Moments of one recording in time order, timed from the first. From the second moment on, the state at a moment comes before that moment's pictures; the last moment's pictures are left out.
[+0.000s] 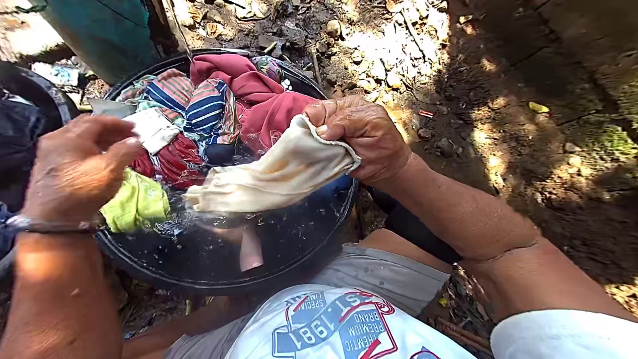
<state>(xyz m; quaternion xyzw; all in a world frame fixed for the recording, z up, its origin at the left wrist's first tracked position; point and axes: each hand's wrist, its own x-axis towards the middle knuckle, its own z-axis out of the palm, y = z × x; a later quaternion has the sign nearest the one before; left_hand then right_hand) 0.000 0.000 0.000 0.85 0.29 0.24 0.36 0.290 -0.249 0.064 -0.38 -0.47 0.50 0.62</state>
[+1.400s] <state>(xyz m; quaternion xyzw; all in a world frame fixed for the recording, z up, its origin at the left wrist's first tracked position) 0.083 -0.099 0.071 0.83 0.01 0.37 0.42 0.298 -0.262 0.087 -0.46 -0.51 0.40 0.60</state>
